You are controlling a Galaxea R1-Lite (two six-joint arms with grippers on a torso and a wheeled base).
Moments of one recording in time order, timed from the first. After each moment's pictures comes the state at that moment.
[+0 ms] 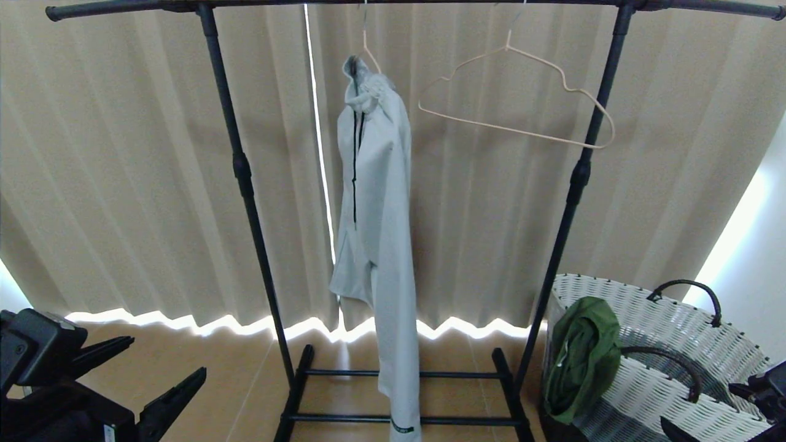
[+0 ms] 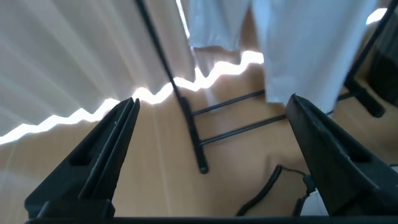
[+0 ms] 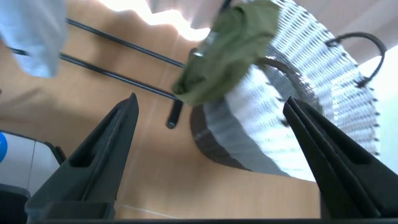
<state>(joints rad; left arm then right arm) -0.21 1.05 -0.14 -0.58 0.00 0.21 0.06 1.06 0.00 -0.52 -0.04 -0.28</state>
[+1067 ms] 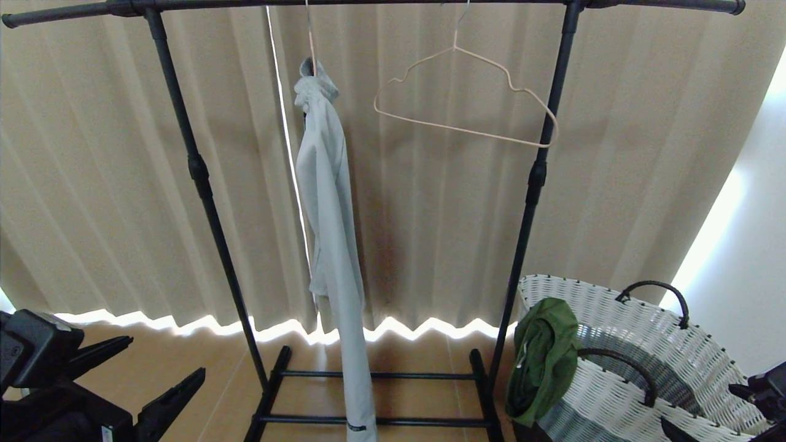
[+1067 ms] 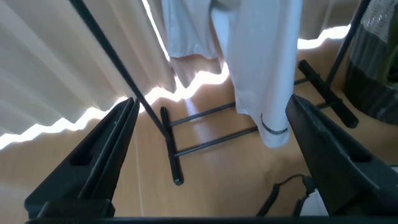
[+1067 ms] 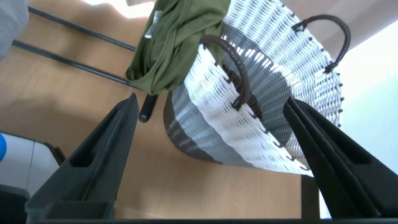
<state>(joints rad) -0.22 1.05 -0.14 -0.58 0.00 0.21 0.06 1.06 0.00 -0.52 -0.03 -0.28</state>
